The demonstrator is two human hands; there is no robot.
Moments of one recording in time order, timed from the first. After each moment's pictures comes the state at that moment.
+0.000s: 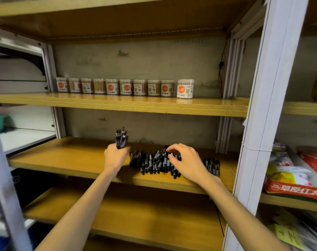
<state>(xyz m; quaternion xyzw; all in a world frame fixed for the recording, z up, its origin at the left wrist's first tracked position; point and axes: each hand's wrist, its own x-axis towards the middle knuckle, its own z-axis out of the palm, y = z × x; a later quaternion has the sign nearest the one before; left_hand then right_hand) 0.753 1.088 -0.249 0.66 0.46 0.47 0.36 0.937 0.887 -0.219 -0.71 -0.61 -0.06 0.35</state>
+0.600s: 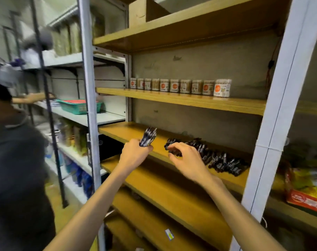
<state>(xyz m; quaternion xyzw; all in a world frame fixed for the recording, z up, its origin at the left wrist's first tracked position) 0.692 0.865 -0.223 0.65 0.57 0.45 0.22 0.891 0.817 -0.224 -0.54 -0.76 0.03 0.37</state>
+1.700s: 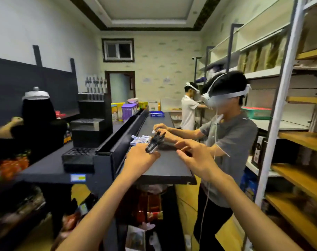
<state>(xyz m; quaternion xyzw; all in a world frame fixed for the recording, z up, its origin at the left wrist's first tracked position) 0.254 0.261 -0.205 0.41 0.79 0.45 -0.06 0.409 0.401 -0.199 -0.09 -0.89 0.20 0.40</state>
